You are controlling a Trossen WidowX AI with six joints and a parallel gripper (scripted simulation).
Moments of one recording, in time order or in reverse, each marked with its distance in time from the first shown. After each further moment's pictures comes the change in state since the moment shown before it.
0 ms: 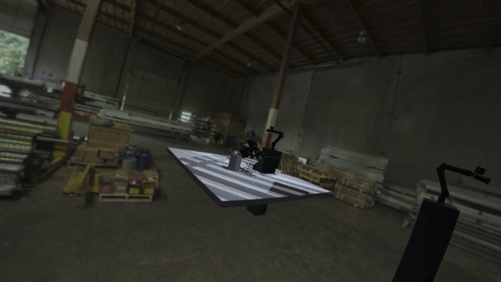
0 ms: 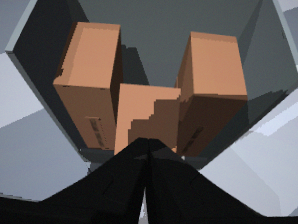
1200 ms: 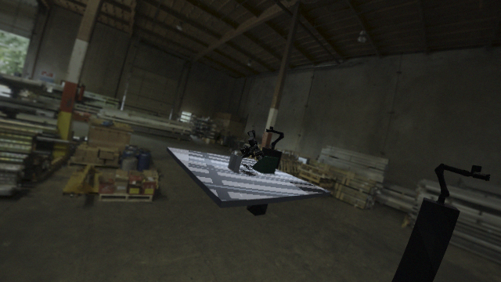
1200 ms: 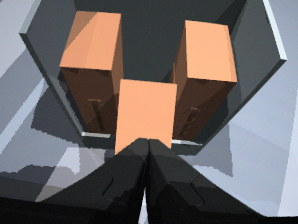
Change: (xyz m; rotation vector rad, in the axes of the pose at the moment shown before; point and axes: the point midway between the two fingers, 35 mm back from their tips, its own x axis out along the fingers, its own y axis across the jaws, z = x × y) arm -0.014 -0.002 -0.003 0.000 0.017 -0.005
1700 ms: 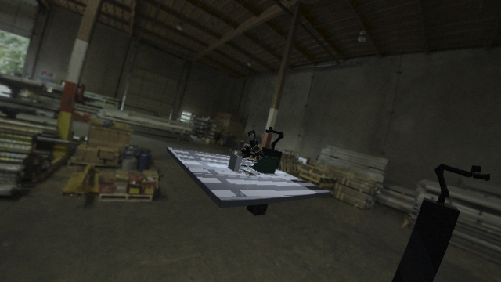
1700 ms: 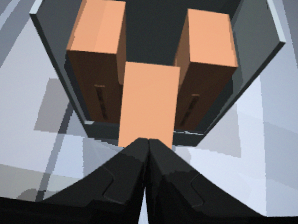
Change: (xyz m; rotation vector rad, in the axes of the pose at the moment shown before) arm -0.006 0.001 -0.007 -0.008 0.002 0.003
